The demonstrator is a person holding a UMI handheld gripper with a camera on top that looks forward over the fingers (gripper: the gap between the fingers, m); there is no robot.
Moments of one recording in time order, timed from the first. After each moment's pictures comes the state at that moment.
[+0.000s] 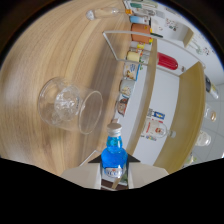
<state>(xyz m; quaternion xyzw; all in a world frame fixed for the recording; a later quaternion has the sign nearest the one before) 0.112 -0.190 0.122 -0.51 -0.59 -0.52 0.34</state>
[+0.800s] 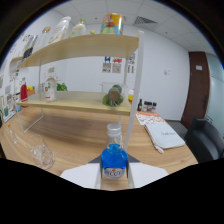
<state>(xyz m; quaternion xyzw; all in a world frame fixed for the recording) 0.238 -0.230 0.089 -0.83 -0.03 -0.04 0.55</state>
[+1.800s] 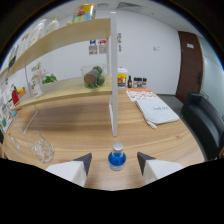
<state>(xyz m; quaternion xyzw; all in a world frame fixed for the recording) 0.261 -0.272 0.064 -0.89 0.05 -0.02 0.45</state>
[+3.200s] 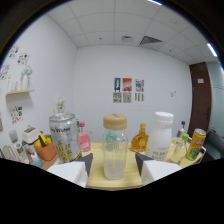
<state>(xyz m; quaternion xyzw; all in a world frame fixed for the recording) -0.064 -0.120 0.396 -0.77 0.00 -0.01 0.63</state>
